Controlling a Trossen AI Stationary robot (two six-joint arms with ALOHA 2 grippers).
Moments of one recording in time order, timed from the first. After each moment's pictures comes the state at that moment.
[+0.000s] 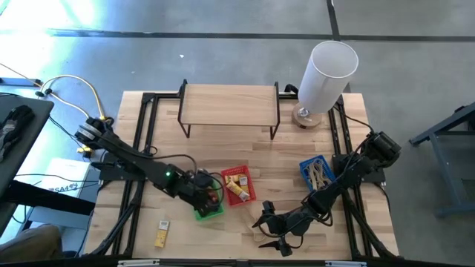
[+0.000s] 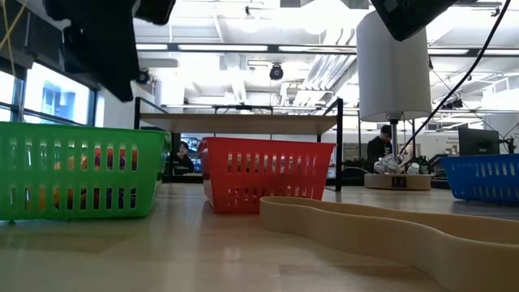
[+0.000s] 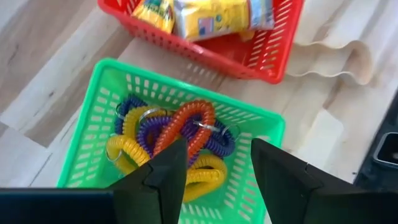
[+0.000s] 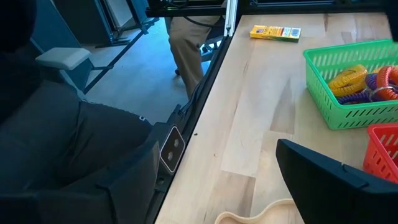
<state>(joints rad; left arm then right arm) -0.50 1.49 1.08 -0.64 -0.24 -1.11 0.69 1.73 0.95 0.34 0.23 0.34</state>
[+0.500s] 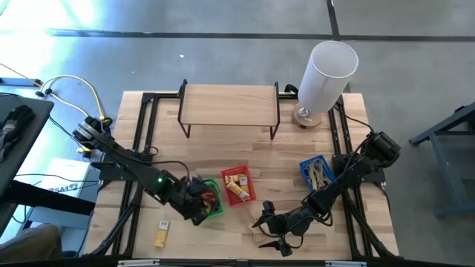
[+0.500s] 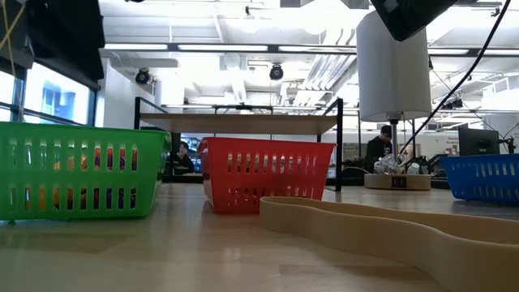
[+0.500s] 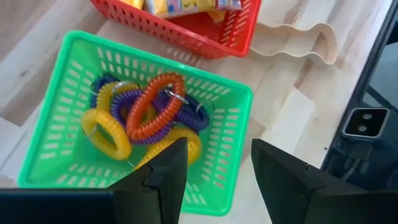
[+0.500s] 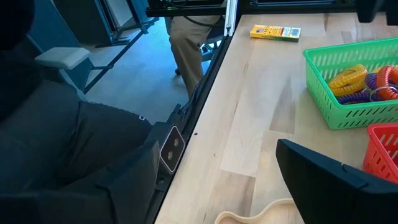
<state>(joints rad) -0.59 1.45 1.08 -0.63 -0.27 -1.17 0.69 1.73 0.95 0.34 0.23 0.34</state>
